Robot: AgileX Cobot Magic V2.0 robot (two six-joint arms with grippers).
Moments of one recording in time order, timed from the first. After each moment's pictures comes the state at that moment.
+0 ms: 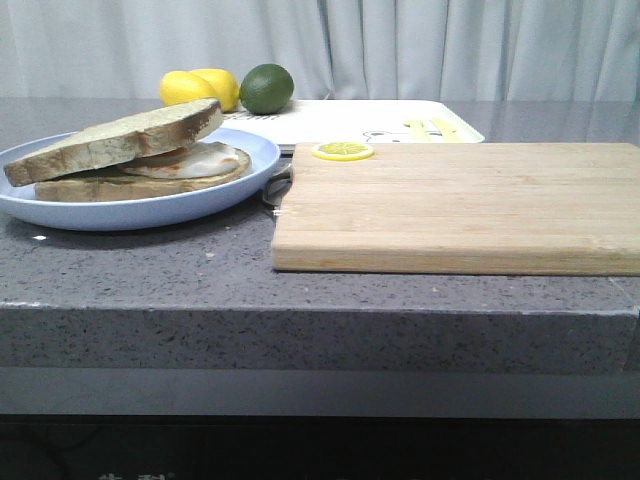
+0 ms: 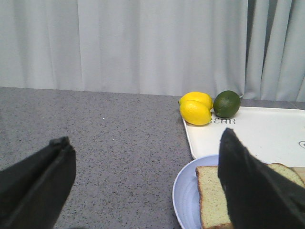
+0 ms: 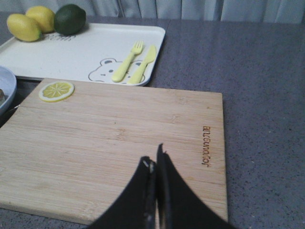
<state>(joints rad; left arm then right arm) -0.05 0.52 -0.51 -0.11 0.12 0.06 0.15 0.42 -0.45 0.01 0.36 0.06</state>
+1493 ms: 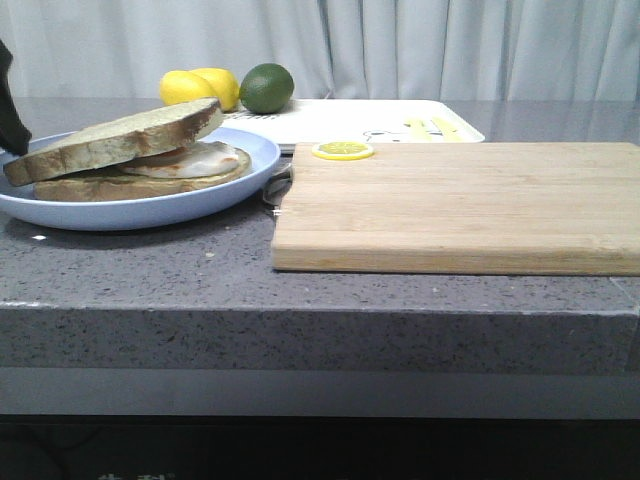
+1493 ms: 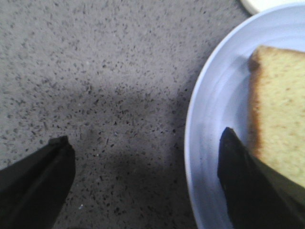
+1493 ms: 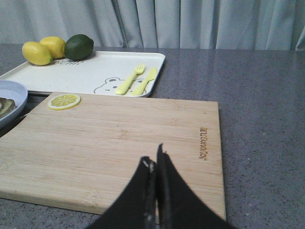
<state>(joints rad) -0.05 1.51 -1.04 -0.21 0.54 0.06 0.15 0.17 -0.30 0.01 0.33 0.07</state>
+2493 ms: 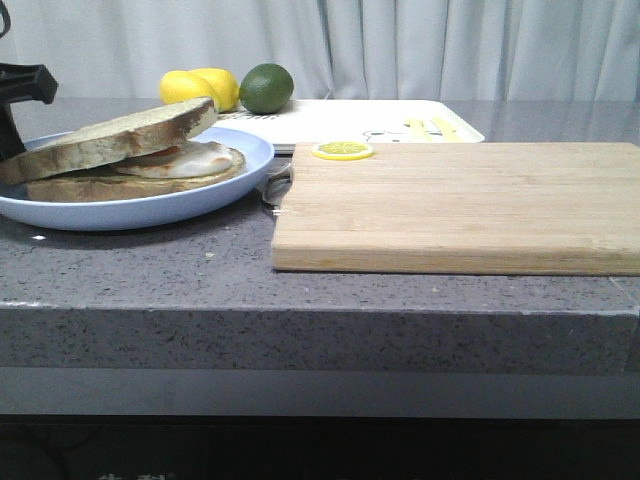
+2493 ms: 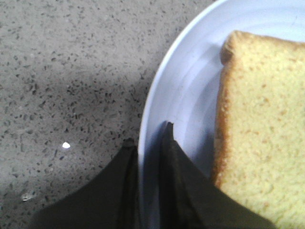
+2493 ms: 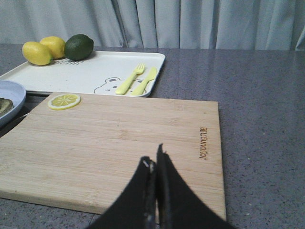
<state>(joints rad) -0.10 1.58 -1.05 -0.27 0.51 0.05 0.15 0.17 -0.30 0.01 0.33 0.07</state>
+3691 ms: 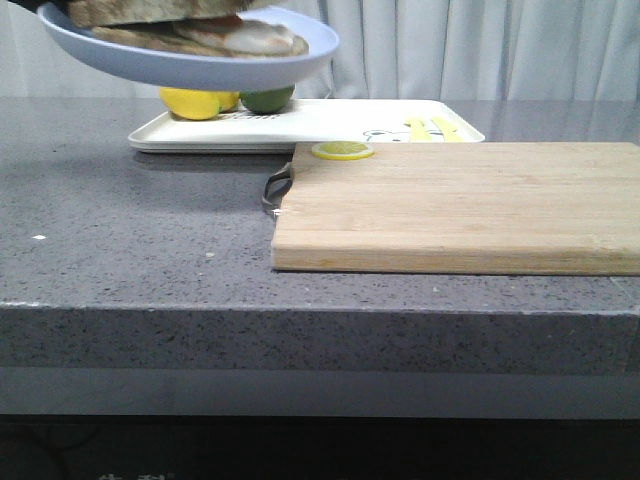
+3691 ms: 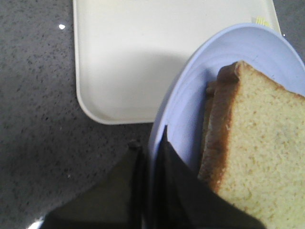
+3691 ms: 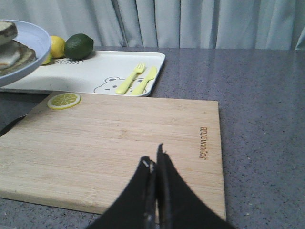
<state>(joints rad) -0.03 1.79 -1.68 -0.66 0.98 0.24 0.15 0.17 -0.30 0.01 0.33 0.07</state>
